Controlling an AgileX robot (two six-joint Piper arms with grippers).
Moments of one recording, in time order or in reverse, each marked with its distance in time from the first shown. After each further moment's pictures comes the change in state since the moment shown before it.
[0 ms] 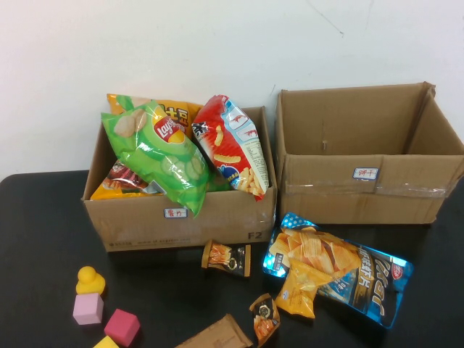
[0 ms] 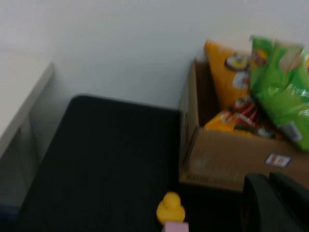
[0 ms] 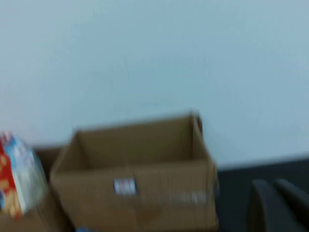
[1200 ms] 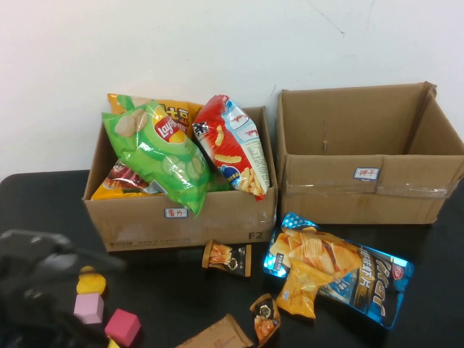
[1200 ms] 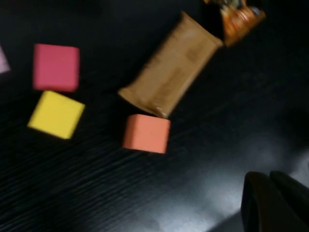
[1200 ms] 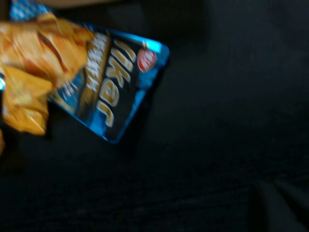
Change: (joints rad) right arm 0.000 0.506 0.006 0.121 0.277 -0.062; left arm -0.029 0.739 -0.115 -0.716 0.349 0.908
